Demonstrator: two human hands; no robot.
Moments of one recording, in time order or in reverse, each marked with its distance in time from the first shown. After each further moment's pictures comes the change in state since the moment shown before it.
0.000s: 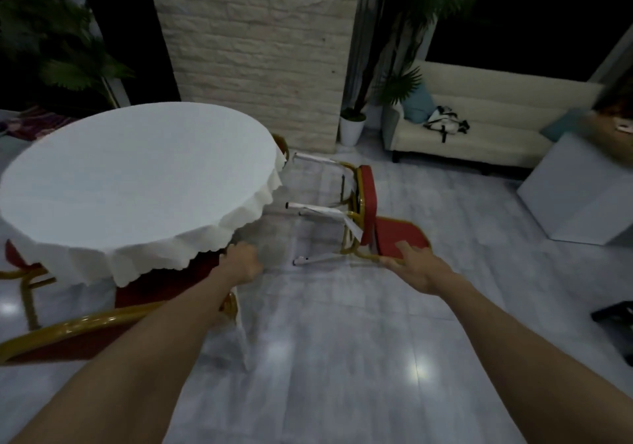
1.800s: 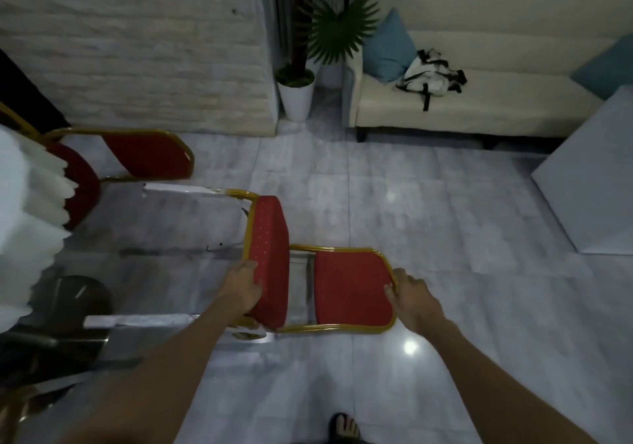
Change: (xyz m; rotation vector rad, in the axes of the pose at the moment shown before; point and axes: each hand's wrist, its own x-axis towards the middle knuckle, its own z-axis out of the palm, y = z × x) left_hand 0.654 0.460 0.080 -0.192 -0.012 -0.085; right_hand 0.663 0.453 -0.038 0.291 -0.013 0.121
